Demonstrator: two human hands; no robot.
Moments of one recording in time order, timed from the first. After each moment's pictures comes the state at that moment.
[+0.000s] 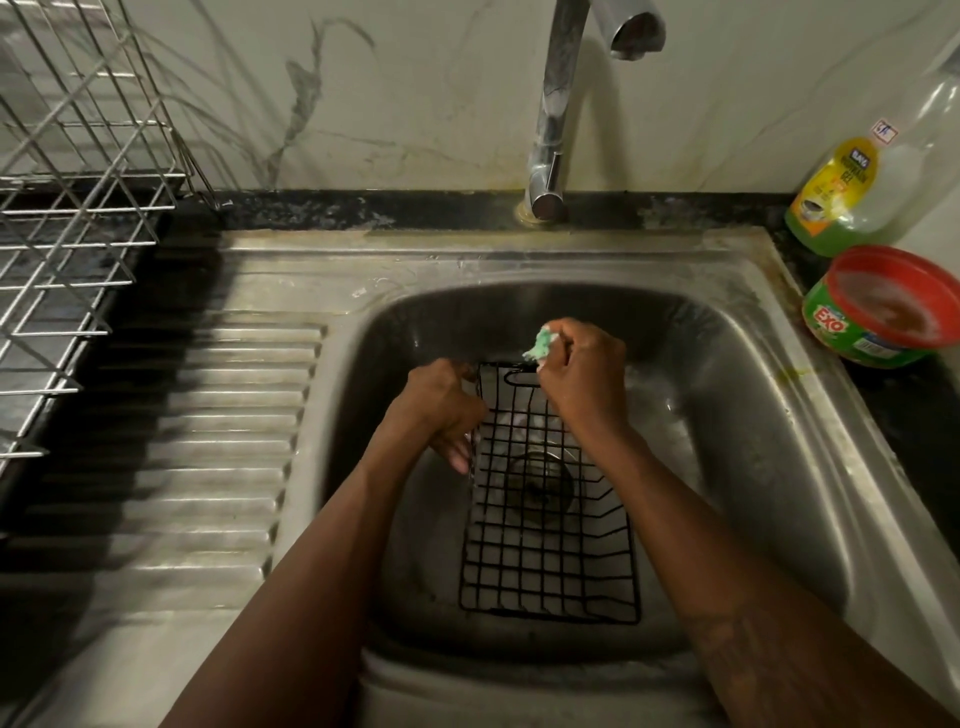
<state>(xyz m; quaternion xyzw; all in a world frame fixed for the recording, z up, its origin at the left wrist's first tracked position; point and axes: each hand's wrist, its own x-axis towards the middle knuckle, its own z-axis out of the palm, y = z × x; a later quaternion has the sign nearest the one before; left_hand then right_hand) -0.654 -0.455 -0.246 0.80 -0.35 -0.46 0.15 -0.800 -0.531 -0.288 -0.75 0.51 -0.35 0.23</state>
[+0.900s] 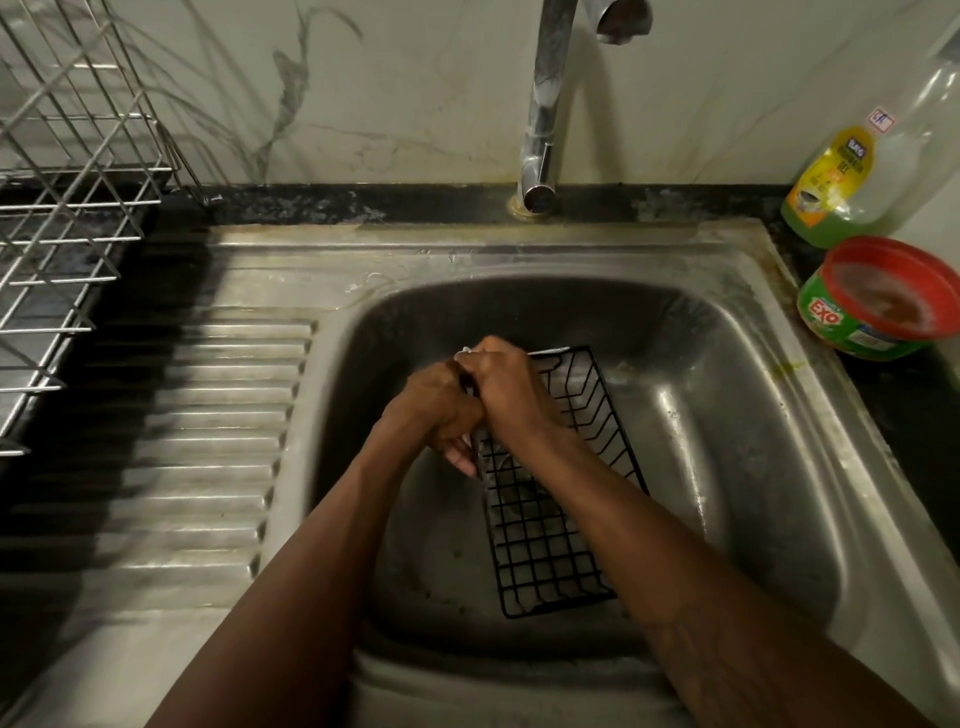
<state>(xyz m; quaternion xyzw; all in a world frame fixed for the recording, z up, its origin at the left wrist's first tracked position) -0.658 -0.457 -0.251 0.77 -0.31 -0.53 0.16 -0.760 -0.503 -0.285 -0.89 0.39 -0.15 0.17</state>
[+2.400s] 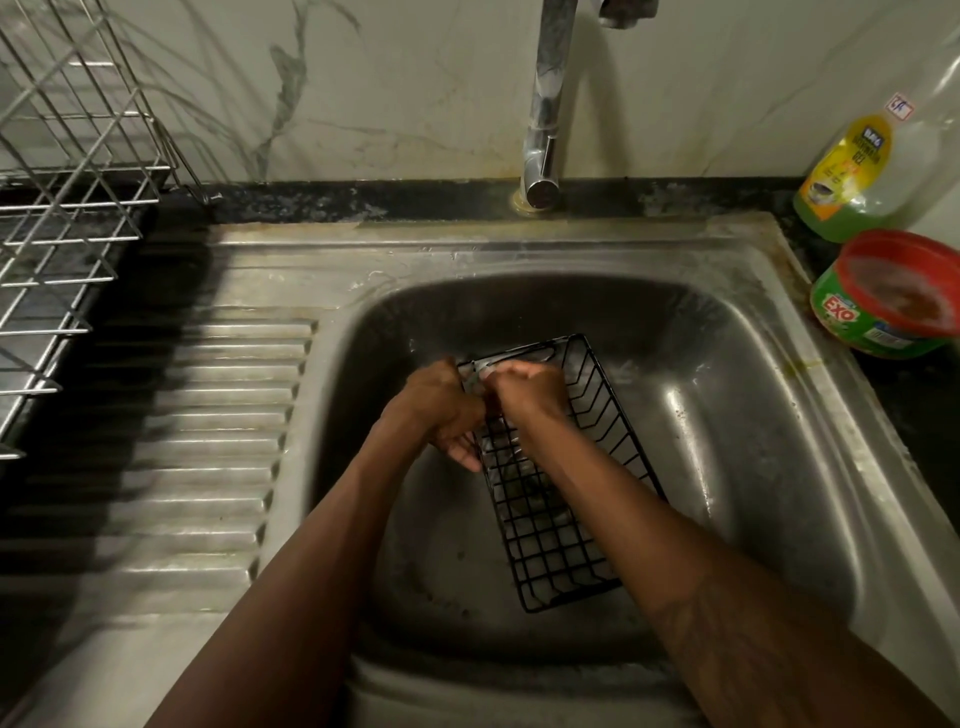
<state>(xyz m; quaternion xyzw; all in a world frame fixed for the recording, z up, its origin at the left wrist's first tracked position) -0.651 -0.464 -0.267 0.77 -0.29 -0.53 0.17 -0.753 -0.511 -0.319 -0.49 0.58 -0.28 0.58</state>
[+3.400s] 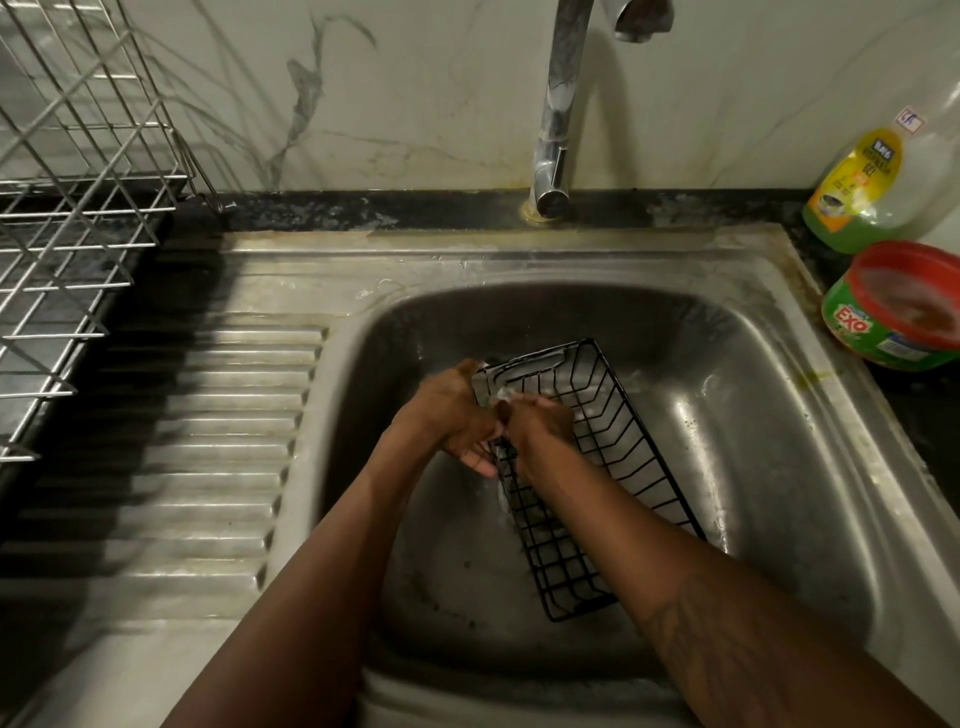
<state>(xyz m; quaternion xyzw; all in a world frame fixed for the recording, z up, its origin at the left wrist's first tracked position) -0.654 -0.462 -0.264 0.74 -0.27 -0.57 0.23 -0.747 -0.498 -0.323 -0.26 0.67 -0.29 0.63</state>
